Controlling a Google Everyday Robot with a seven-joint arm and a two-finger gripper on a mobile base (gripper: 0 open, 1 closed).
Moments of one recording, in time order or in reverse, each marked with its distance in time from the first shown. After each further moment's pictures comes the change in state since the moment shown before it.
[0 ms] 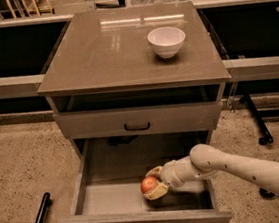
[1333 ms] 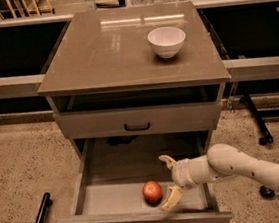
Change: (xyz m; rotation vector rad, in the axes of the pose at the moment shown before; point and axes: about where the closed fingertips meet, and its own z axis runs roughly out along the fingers) arm -0.033 0.038 -0.071 0.078 -0.023 -0.189
